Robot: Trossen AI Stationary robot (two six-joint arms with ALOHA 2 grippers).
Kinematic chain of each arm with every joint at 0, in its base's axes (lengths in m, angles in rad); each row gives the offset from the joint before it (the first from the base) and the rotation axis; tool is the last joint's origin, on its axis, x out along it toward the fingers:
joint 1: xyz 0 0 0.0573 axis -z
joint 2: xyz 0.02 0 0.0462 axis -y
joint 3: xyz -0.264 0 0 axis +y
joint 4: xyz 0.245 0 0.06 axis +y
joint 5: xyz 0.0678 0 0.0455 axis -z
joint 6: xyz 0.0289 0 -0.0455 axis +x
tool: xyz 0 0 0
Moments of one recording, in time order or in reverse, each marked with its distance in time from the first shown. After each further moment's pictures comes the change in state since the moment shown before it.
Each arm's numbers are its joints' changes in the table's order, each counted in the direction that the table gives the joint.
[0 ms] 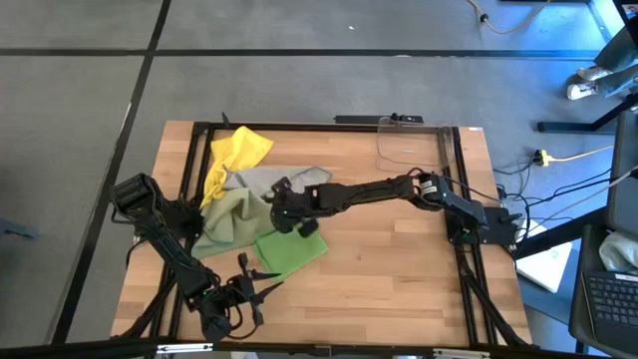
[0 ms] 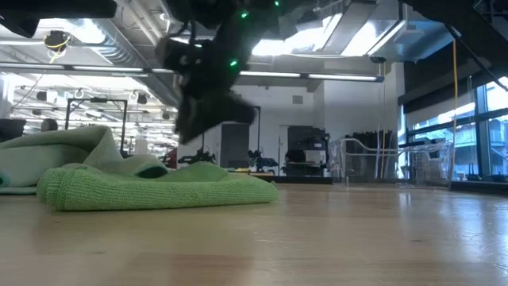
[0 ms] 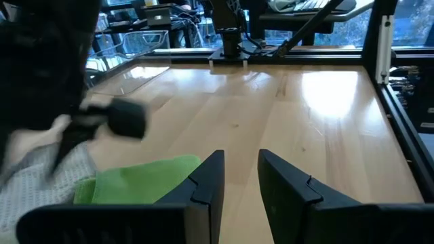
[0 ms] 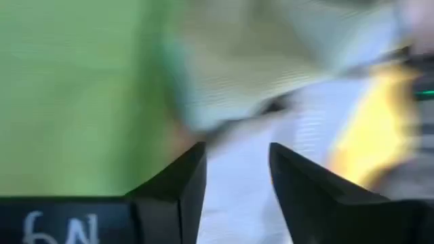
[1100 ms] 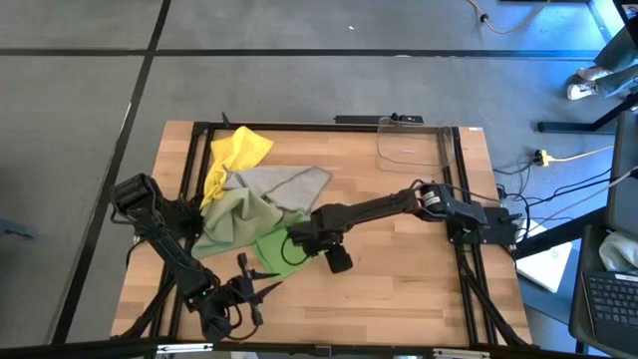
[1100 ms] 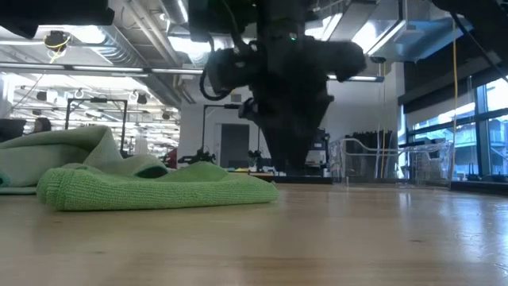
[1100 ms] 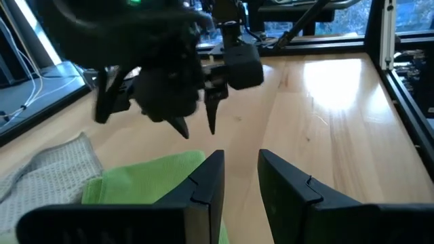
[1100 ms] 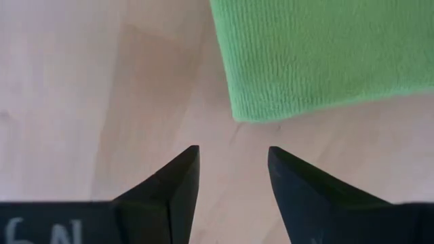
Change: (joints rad) left arm -0.001 0.000 0.000 0.052 0.012 0.003; right arm -0.143 -0.001 0.013 0.566 -0.267 0.555
